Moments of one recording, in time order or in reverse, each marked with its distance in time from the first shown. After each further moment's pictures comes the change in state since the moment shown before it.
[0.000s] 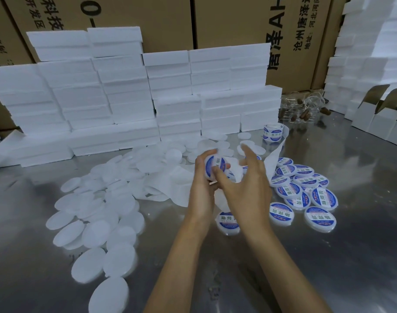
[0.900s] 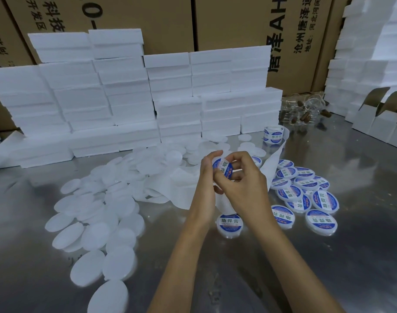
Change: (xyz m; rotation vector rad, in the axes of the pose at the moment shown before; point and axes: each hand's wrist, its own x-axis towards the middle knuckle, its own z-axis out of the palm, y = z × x) left_hand 0.006 -0.004 -0.001 0.278 -0.094 0.055; right_hand 0.009 -0.007 -0.007 0.312 -0.159 -0.073
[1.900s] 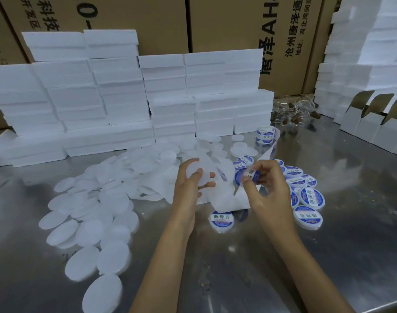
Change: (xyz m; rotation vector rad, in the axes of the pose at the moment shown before) left_hand -0.002 -0.003 -0.018 -0.014 0.191 -0.156; right_hand -0.023 0.019 -0.050 0.066 0.097 -0.100
